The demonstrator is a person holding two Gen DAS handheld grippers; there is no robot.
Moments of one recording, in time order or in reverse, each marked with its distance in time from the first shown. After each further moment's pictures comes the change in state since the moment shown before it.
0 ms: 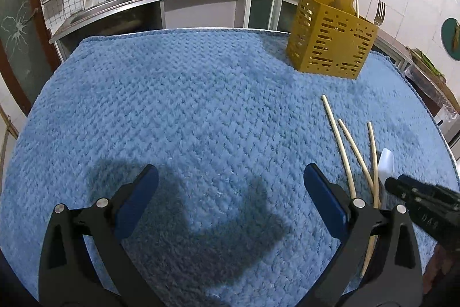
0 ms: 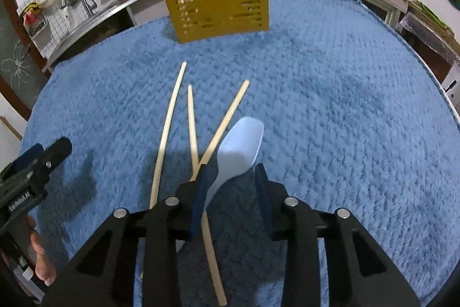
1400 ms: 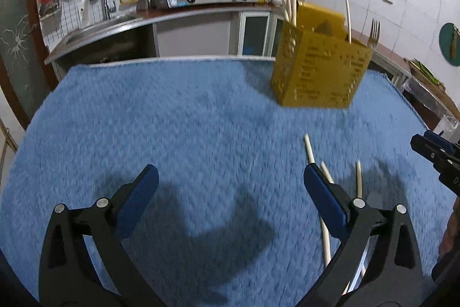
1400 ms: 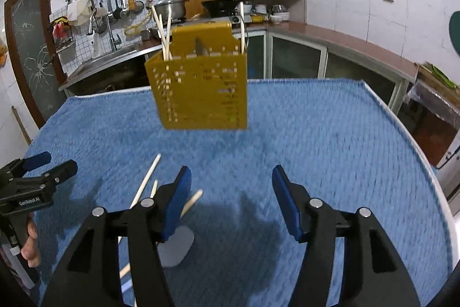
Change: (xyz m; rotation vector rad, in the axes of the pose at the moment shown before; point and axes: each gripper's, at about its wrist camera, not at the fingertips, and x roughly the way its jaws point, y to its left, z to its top) left arm 0.011 -0.036 0.034 0.013 -0.091 0.004; right arm -0.032 -0.061 0.064 -0.154 -0.320 0.063
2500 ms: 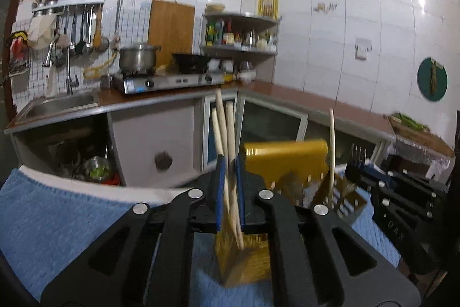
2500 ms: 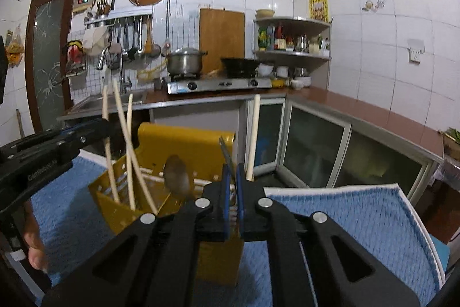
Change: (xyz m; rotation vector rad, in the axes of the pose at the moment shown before) left arm 0.069 -0.078 0.155 0.047 -0.385 -0.131; right arm 0.098 -0.009 0.140 -0.130 -0.304 0.076
